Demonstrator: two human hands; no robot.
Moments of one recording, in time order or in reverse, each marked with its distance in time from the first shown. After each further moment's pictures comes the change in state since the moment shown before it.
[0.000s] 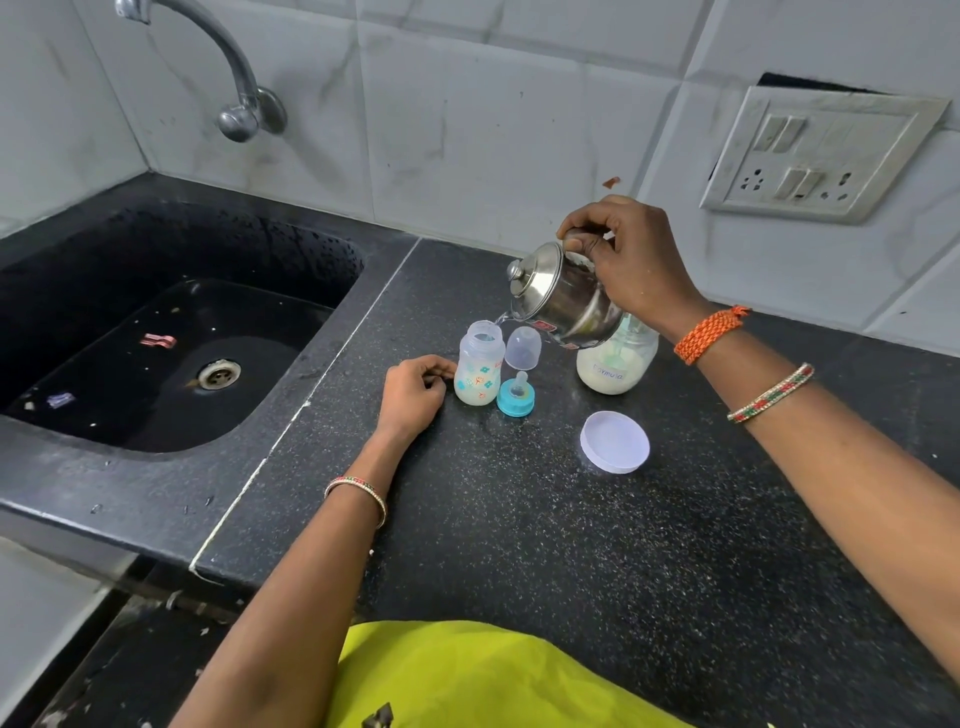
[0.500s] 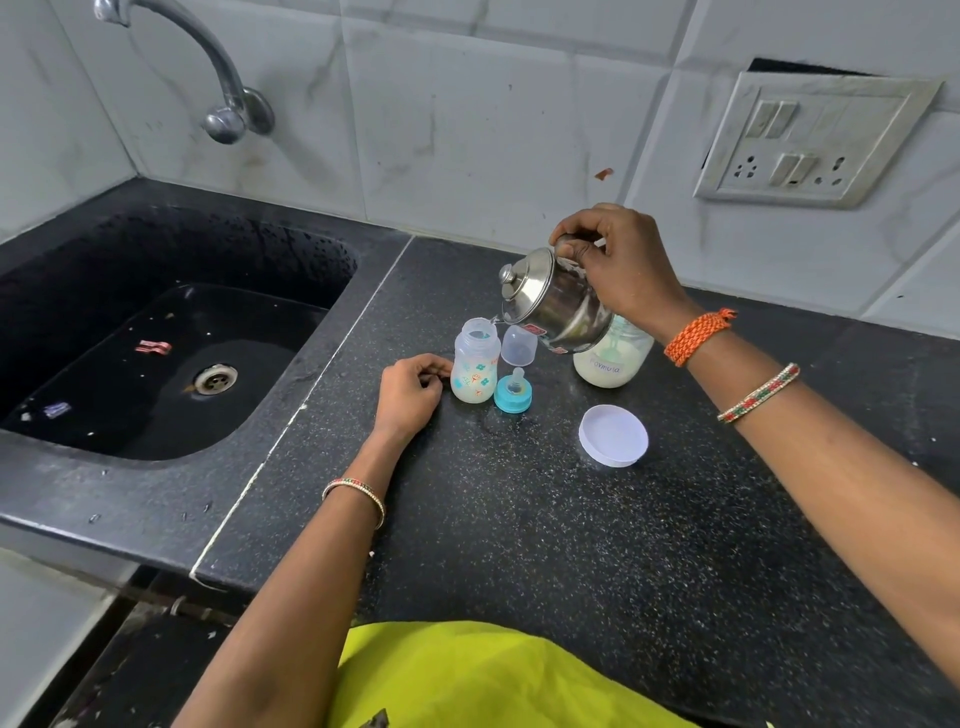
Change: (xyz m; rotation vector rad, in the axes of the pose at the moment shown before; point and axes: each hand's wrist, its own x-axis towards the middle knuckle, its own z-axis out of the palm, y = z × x) left_hand 0.000 0.002 -0.001 -0.010 -0.011 -0.018; right_hand -0.007 0.006 0.008 0.043 -0.013 0.067
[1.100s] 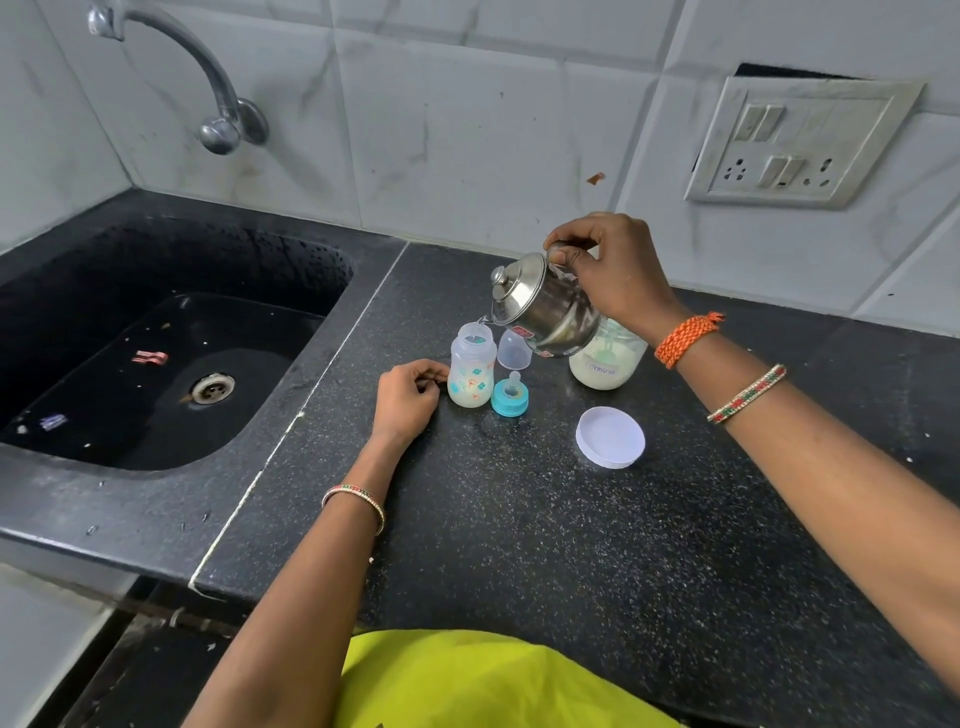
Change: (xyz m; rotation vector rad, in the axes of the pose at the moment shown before) left_hand -0.001 0.001 0.000 -0.003 -0.003 -0.012; right_hand -0.002 -0.001 0.001 0.017 0.031 0.015
